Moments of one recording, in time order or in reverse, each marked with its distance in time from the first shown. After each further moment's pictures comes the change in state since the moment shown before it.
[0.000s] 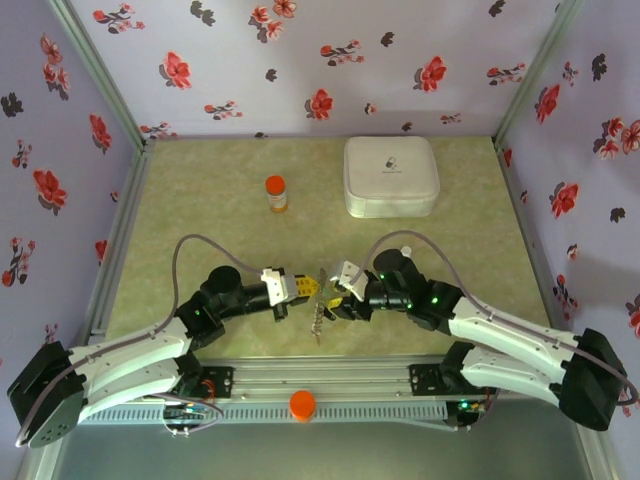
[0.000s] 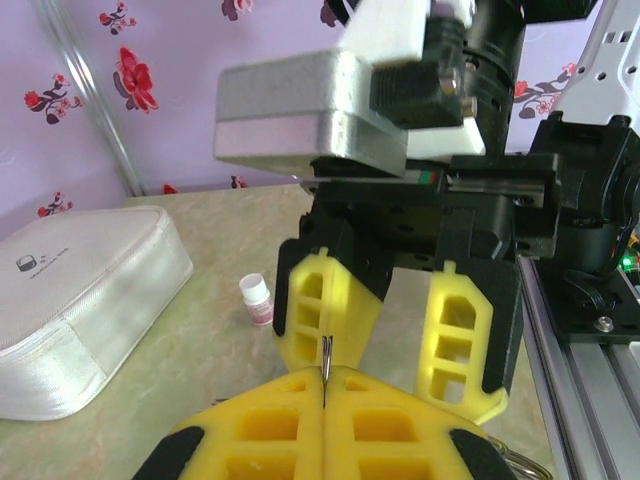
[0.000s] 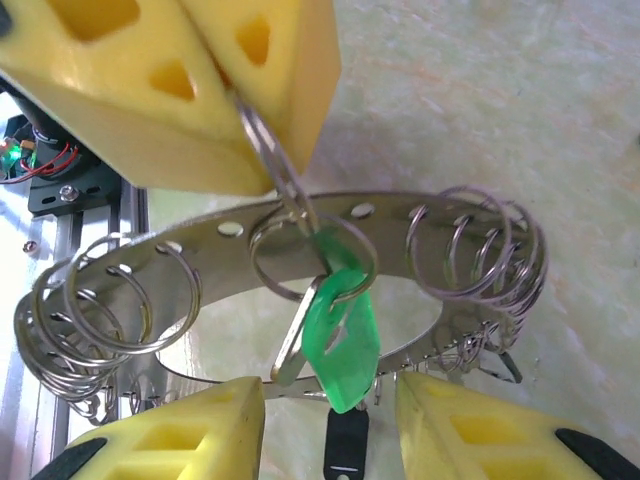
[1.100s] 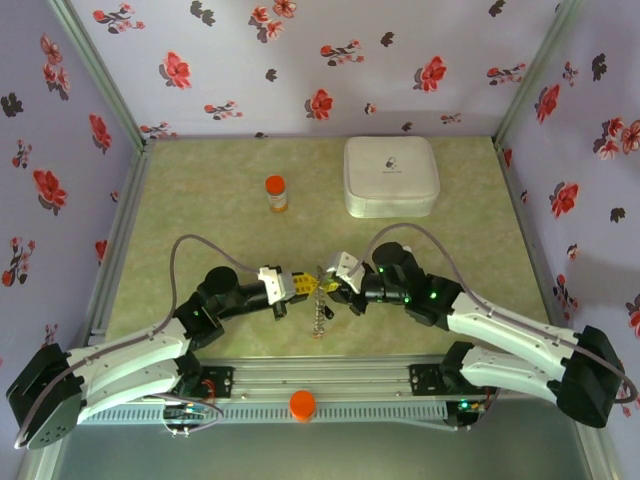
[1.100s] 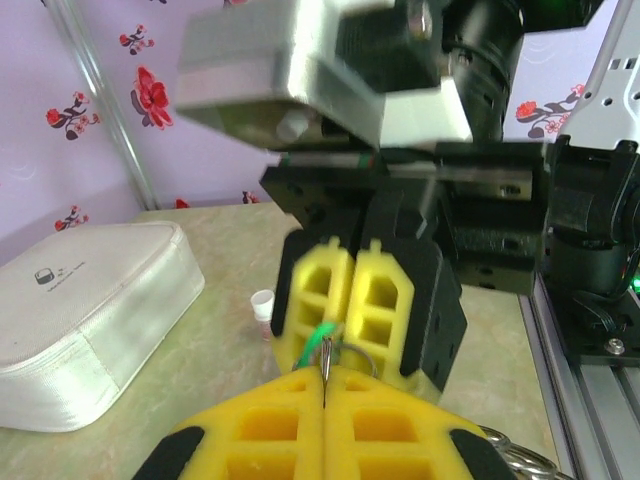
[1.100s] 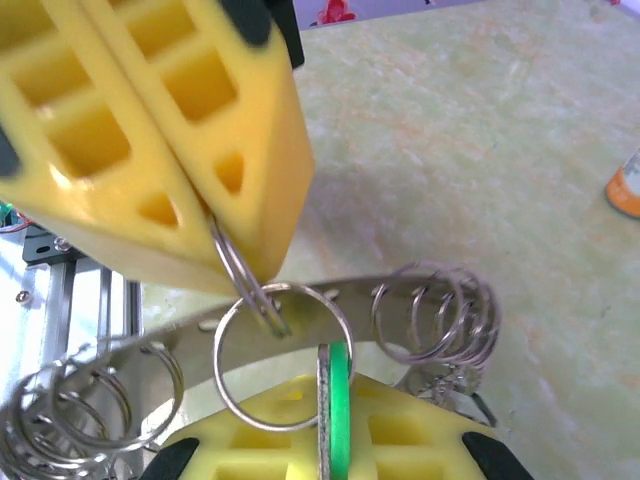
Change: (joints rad) left arm 0.000 -0.015 -0.002 0.026 -0.017 -0.017; right arm 0.000 0.024 0.087 0.004 0.013 -0.006
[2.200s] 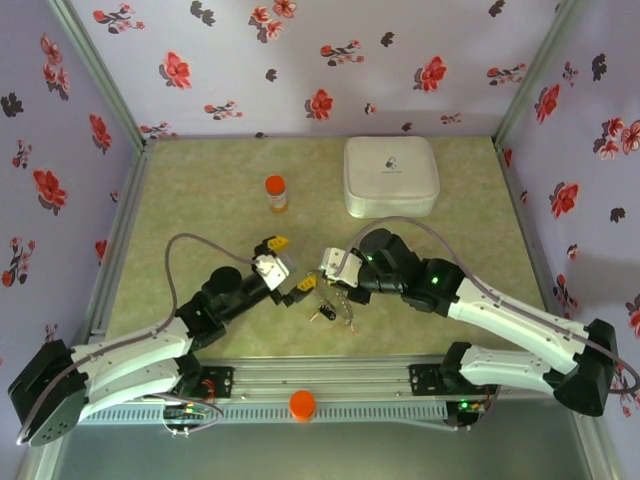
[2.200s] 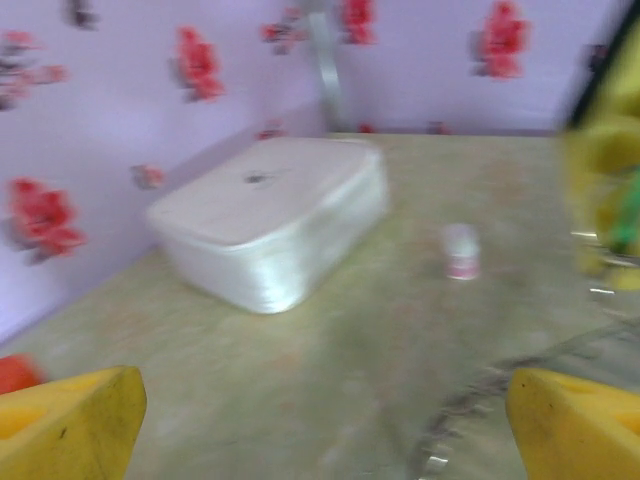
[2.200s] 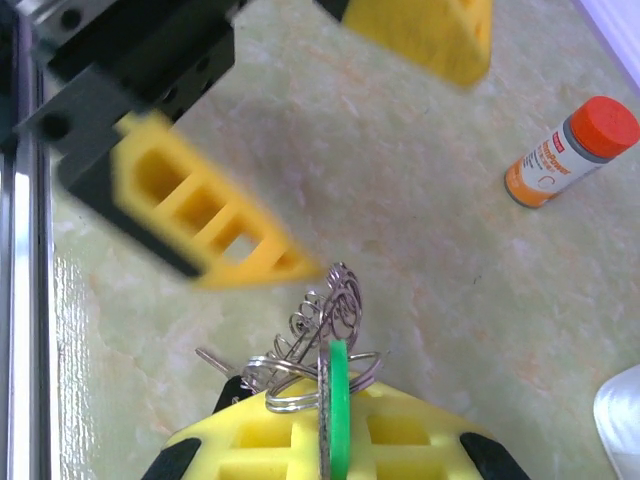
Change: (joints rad) left arm -0.001 0.003 -0.012 -0.017 -0.507 0.018; right arm 0.066 0.076 0.290 -0.389 0.240 -0.229
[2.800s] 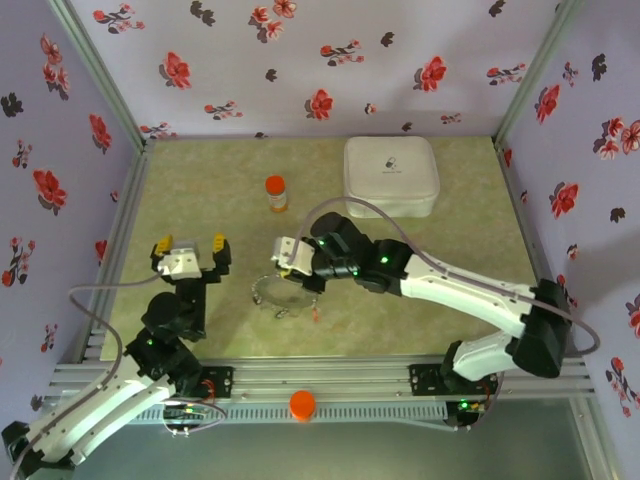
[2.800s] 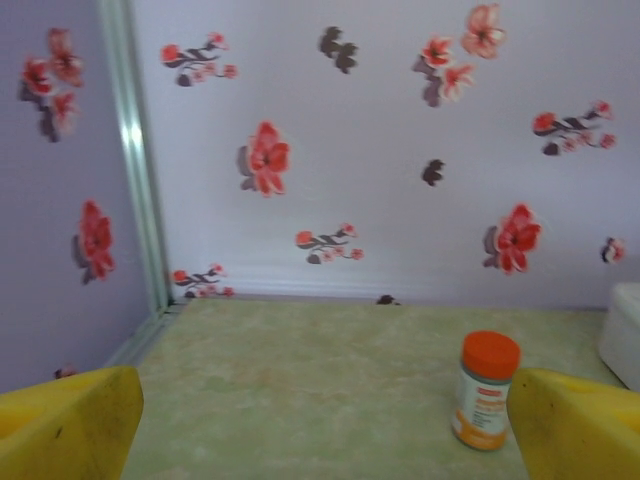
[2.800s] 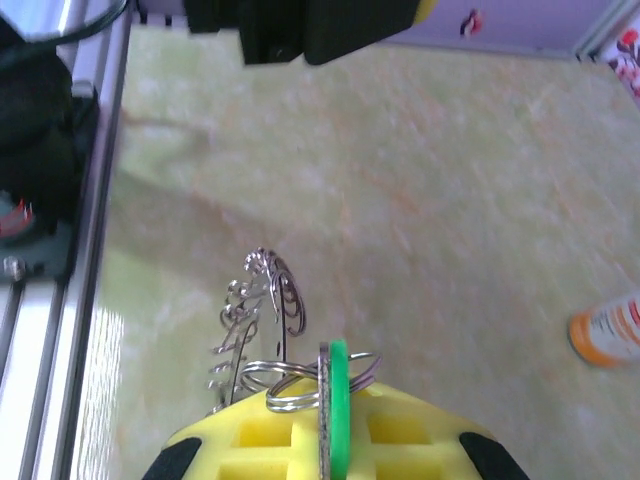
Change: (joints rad) left arm 0.092 -0.612 -0.047 -0.296 -0.805 -0.114; right arm 0.084 0.340 0.245 0.182 -0.117 0.051
